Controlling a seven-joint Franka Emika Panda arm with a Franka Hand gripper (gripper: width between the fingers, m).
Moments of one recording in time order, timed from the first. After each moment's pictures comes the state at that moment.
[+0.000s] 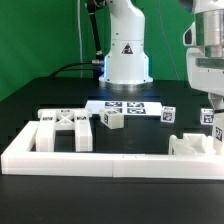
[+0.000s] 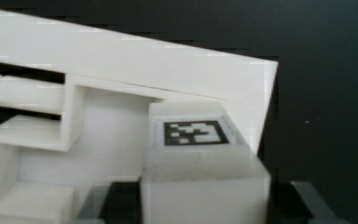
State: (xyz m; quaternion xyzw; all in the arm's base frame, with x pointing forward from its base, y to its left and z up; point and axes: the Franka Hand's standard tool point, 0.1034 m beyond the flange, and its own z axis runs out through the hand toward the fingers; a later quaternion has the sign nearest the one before) arm 0.635 0.122 0.079 -0.74 0.67 -0.01 0.08
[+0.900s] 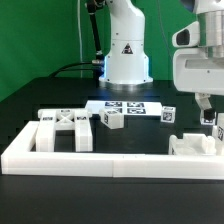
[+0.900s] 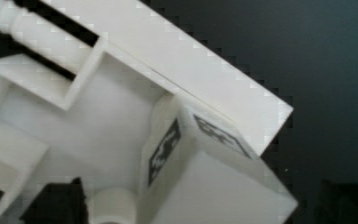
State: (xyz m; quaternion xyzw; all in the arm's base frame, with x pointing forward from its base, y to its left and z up) arm 0.634 0.126 0.079 -0.91 0.41 -0.03 0.07
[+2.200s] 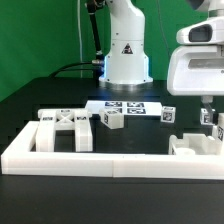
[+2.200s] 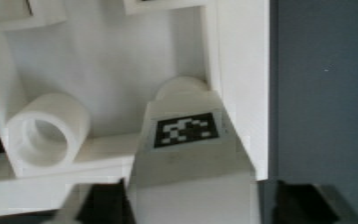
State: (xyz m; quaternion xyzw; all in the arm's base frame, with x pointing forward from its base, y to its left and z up) arm 0.637 0.129 0.079 -1.00 0.06 -0.05 0.02
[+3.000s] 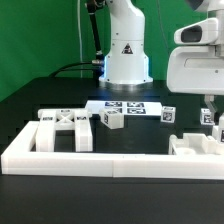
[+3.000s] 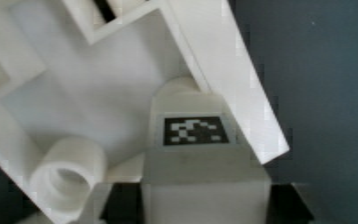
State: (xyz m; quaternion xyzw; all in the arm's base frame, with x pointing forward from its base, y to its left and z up) arm 0.637 0.127 0.078 -0.95 0.30 -0.04 0.03
